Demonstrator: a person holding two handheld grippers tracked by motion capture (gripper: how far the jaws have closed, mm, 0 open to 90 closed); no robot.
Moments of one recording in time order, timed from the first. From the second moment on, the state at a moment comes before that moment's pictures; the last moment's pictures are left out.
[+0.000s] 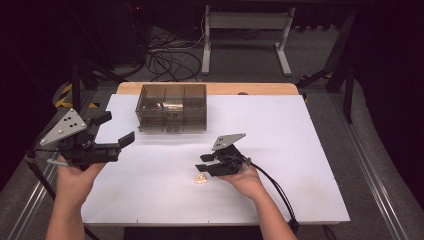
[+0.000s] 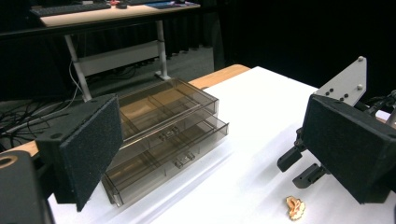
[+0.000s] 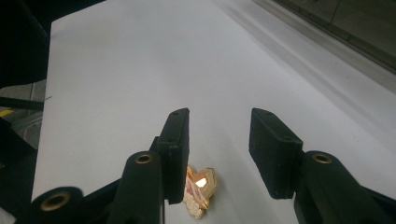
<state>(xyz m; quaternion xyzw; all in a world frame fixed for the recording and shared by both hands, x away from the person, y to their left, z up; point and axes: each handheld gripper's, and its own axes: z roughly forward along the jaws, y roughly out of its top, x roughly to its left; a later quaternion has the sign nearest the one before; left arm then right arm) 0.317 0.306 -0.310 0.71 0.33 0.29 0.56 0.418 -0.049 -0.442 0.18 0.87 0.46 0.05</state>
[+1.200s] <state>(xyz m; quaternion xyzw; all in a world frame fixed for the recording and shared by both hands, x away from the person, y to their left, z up) 0.318 0.307 -0.311 0.70 0.33 0.29 0.56 0.425 -0.040 -0.469 0.16 0.90 0.40 0.00</state>
